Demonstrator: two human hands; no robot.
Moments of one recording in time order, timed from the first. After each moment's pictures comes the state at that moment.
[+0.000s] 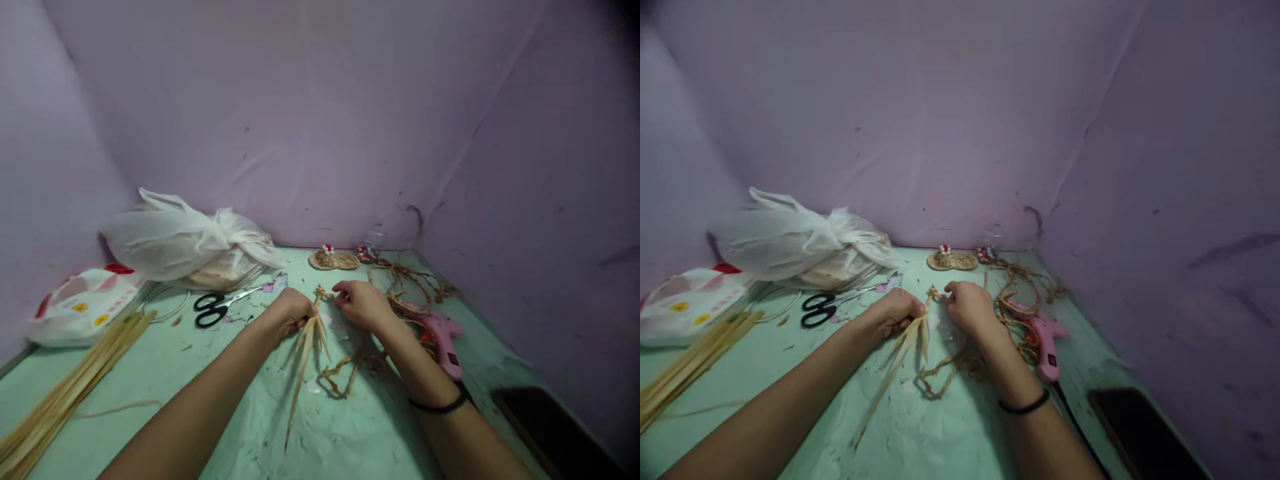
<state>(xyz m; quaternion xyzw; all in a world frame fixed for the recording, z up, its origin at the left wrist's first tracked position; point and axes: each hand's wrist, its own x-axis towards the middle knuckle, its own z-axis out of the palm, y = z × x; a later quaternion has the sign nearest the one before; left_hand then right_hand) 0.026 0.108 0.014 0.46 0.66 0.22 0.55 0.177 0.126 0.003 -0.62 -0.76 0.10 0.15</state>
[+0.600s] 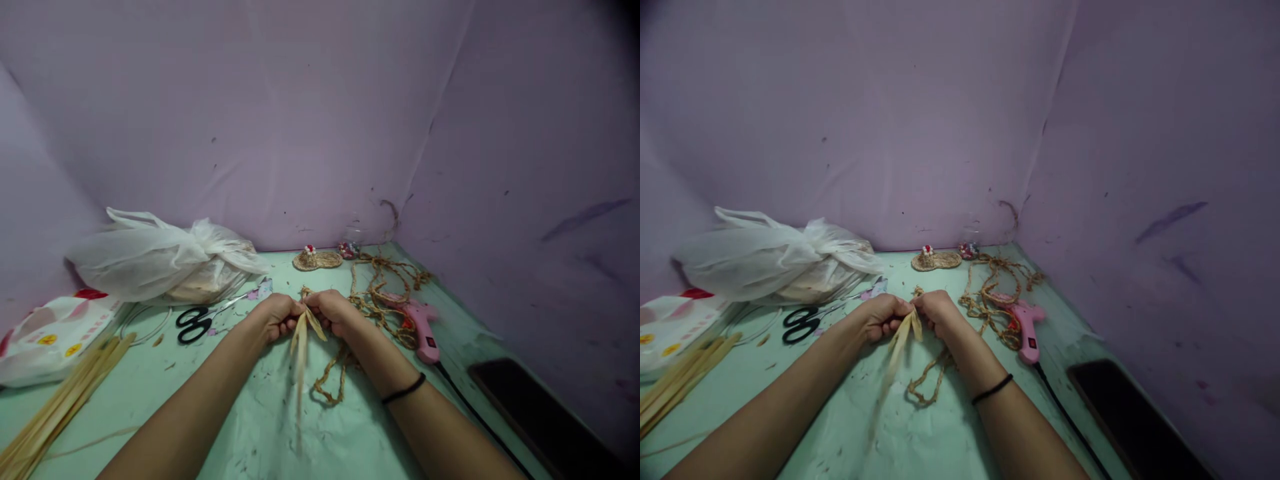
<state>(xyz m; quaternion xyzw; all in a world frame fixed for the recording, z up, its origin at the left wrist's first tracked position) 0.028 0.123 0.004 0.39 0.62 0.17 0.66 0.144 0.122 -0.005 -0.61 -0.41 0.60 0.30</state>
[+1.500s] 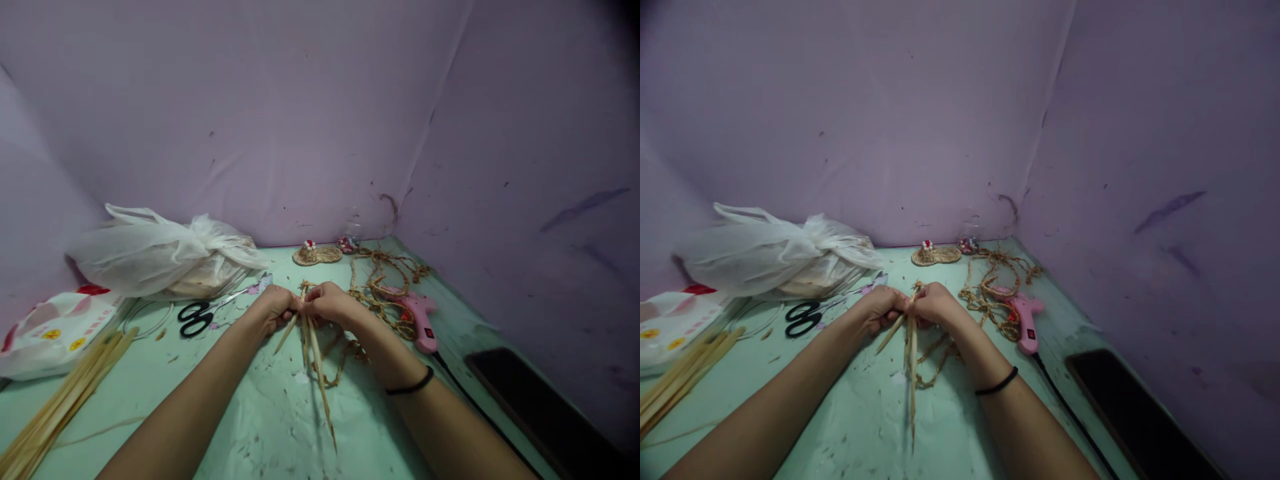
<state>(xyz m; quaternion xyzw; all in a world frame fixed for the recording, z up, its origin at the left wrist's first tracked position) 0.022 0.125 -0.010 0.45 0.62 0.23 0.59 0.150 0.116 -0.001 -0.59 -0.57 0.52 0.24</state>
